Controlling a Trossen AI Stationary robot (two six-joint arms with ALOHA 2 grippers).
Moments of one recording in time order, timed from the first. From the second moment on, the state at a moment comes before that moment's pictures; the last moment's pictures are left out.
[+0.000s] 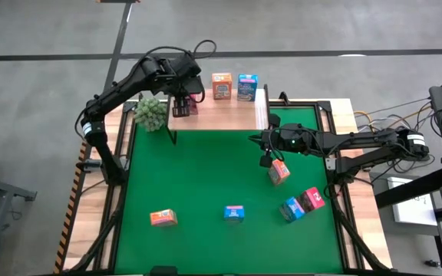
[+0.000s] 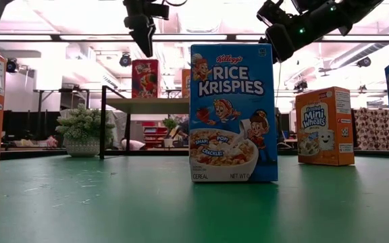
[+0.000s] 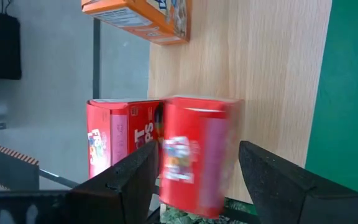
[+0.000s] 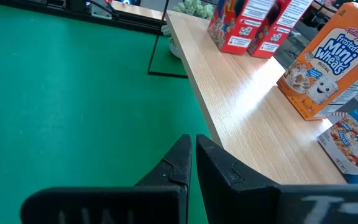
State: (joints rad) left arm 0.51 1.75 2.07 -1.42 -0.28 0.53; right arm -0.15 1.18 0.70 0.11 0.18 -0.27
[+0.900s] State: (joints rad) left arm 0.59 1.75 2.04 -1.32 -0.22 0.50; right arm -0.15 1.18 0.70 0.08 0.18 -0.26
